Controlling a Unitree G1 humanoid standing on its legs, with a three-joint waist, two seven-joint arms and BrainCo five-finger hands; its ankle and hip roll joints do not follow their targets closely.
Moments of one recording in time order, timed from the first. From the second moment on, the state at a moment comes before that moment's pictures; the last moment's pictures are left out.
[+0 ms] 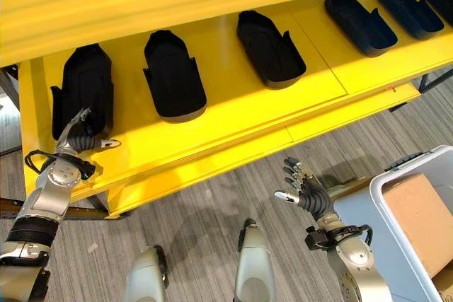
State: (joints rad) left arm -0.39 0.58 0.04 0.43 0.31 0.06 0.13; right arm 0.24 -0.49 -0.03 -0.18 0.49 0.01 0.19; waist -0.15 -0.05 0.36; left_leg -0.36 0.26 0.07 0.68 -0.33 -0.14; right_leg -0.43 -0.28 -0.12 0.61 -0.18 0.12
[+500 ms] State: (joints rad) left arm -0.36 0.55 0.05 0.38 0.26 0.05 0.20; right arm 0.23 -0.49 -0.03 -0.18 0.49 0.02 0.17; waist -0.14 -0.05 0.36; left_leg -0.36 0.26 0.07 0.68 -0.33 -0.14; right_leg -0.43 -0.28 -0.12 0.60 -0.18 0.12
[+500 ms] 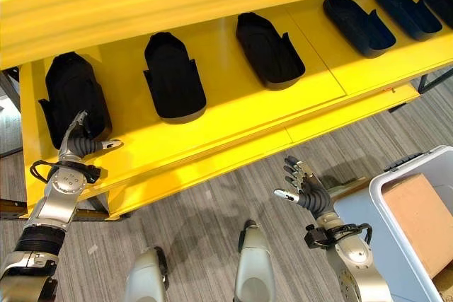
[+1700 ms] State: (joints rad) left arm -0.30 0.71 -0.01 0.30 0.57 0.06 -0.01; right arm 0.22 -0.49 -0.03 -0.18 0.47 0.03 0.19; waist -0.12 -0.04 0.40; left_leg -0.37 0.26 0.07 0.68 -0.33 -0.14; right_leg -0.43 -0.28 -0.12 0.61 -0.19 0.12
